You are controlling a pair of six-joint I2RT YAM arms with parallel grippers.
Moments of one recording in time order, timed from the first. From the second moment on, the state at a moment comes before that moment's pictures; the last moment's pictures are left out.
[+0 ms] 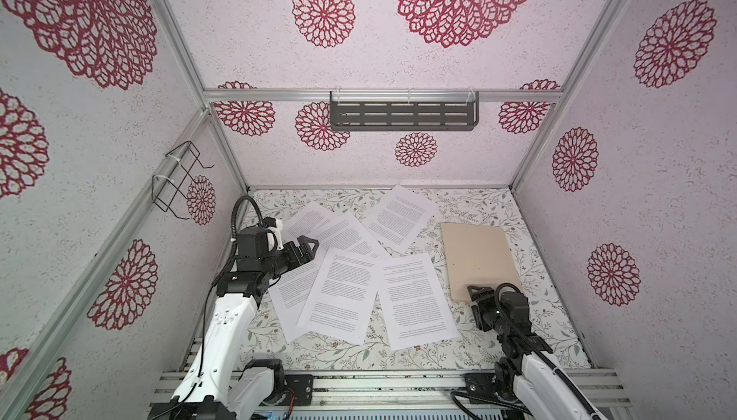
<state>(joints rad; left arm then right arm) 0.01 1.02 0.82 -0.45 0.44 -0.51 0.08 0.69 0.06 -0.02 -0.17 1.33</state>
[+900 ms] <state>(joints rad) 0.00 1.03 0.82 -0.45 0.44 -0.51 0.08 0.70 0.01 0.29 -0.13 1.35</state>
